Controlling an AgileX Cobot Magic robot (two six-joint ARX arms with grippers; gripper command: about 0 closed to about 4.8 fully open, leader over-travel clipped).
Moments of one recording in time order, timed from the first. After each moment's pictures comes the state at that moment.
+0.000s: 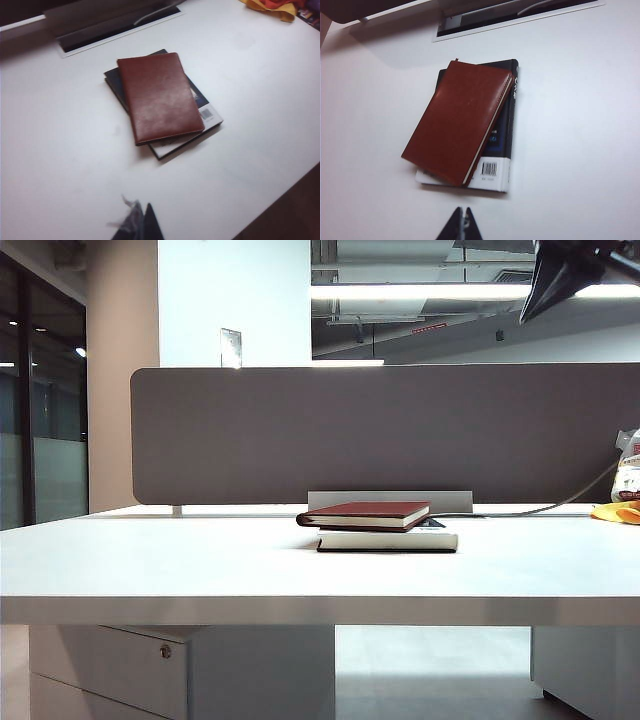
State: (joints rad) left arm -0.28 1.68 2.09 -1.02 0.33 0.14; right arm 0.03 1.71 1.84 -0.78 -0.33 0.31
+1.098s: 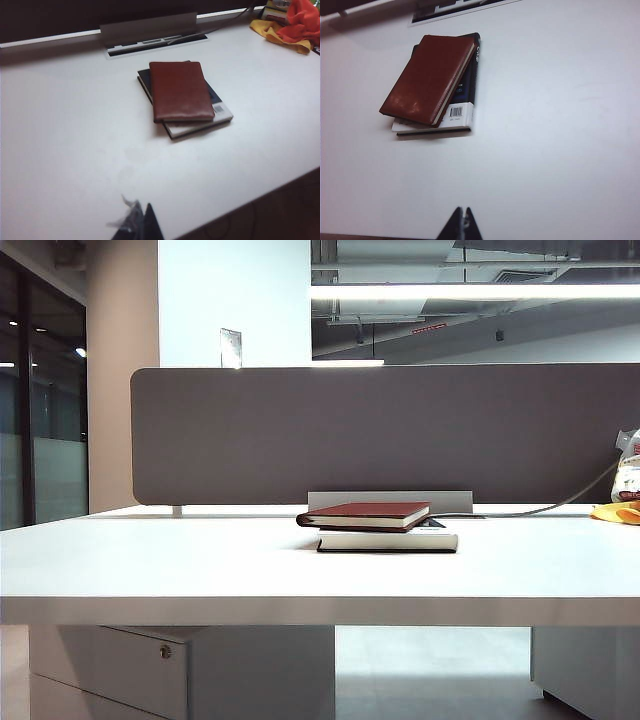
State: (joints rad) left arm -0.28 0.94 1.27 -0.72 0.20 0.02; right arm -0.05 1.08 1.24 -0.74 -0.26 0.27
